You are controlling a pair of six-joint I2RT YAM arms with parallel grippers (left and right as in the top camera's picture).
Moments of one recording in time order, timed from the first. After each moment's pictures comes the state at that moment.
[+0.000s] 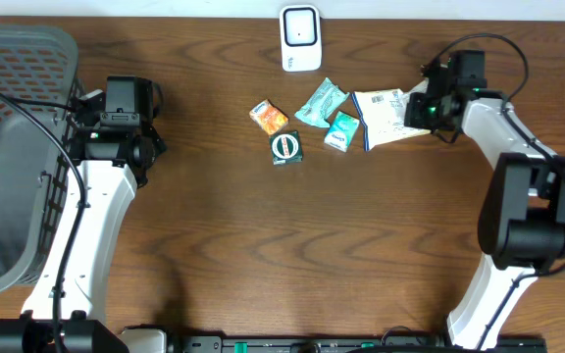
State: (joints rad) left arm -0.03 1.46 1.22 -0.92 -0.51 -0.56; right arm -0.06 2.07 1.45 -0.50 -0.28 0.09
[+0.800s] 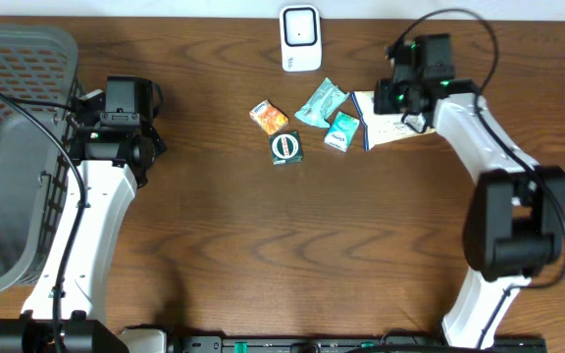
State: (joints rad) left arm -0.03 1.46 1.22 -0.92 -0.51 -0.56; right arm 0.11 2.04 1.49 -0.45 -0.22 0.09
